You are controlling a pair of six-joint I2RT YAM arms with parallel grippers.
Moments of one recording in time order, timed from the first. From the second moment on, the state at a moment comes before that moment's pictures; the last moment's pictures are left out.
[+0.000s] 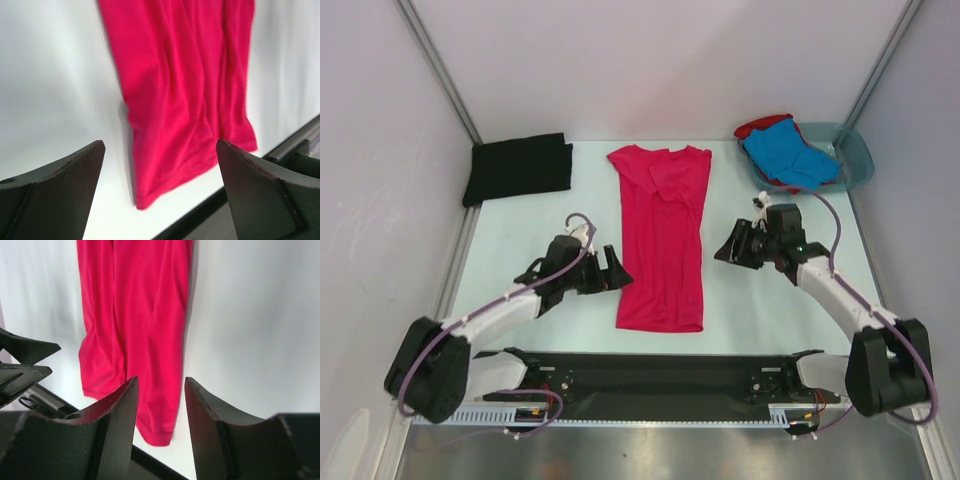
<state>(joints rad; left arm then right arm) -0.48 1.22 0.53 -0.06 0.27 -0.63 0.22 1.26 0.79 -0.31 -0.38 0.48</state>
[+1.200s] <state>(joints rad) -0.62 1.03 0.16 0.28 0.40 -0.88 0.52 1.08 0.33 -0.20 -0.38 0.90</state>
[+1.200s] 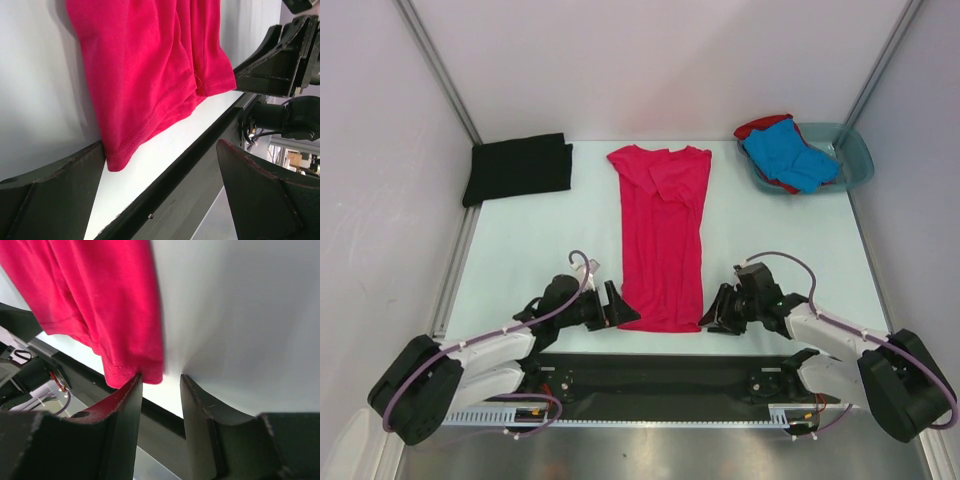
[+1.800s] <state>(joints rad) -0.67 1.06 0.16 0.32 0.38 -0.90 0.54 1.03 0.29 -0.11 -0.33 0.96</state>
